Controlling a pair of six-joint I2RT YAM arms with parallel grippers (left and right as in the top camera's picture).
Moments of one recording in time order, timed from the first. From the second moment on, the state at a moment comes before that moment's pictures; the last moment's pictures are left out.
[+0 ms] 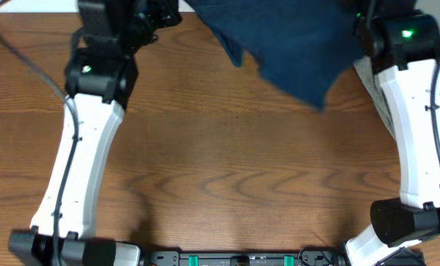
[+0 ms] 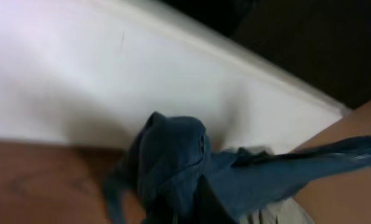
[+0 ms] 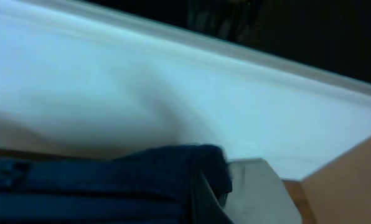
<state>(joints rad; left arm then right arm) -0.18 1.59 1.67 -0.32 0.30 -0.56 0.17 1.78 2.11 -0.67 0.33 -0.18</state>
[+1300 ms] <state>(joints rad) -0.08 1.65 1.62 -1.31 0.02 -0.52 0.11 1.79 1.75 -1.46 -0.21 -0.22</state>
